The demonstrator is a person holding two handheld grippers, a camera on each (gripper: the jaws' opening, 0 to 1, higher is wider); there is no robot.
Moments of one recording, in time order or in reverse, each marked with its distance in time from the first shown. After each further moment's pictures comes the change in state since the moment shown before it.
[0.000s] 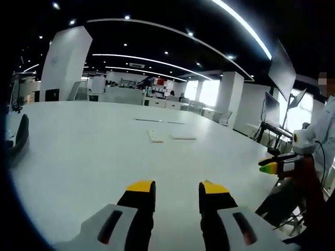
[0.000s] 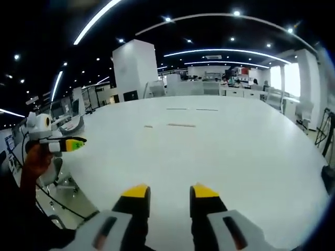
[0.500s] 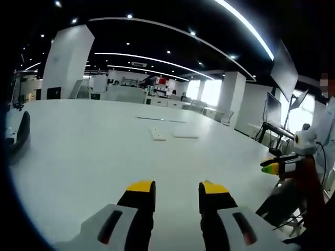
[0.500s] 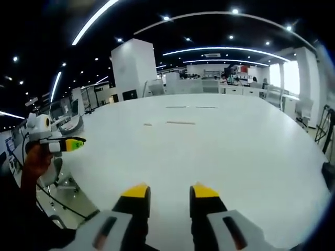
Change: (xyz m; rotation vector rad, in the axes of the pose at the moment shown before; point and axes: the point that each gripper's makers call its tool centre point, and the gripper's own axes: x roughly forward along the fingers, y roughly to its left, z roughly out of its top) left arm -0.001 0.004 -0.004 -0.010 0.005 0.007; right arm -0.002 -0.003 -0.004 0.015 0.006 -0.005
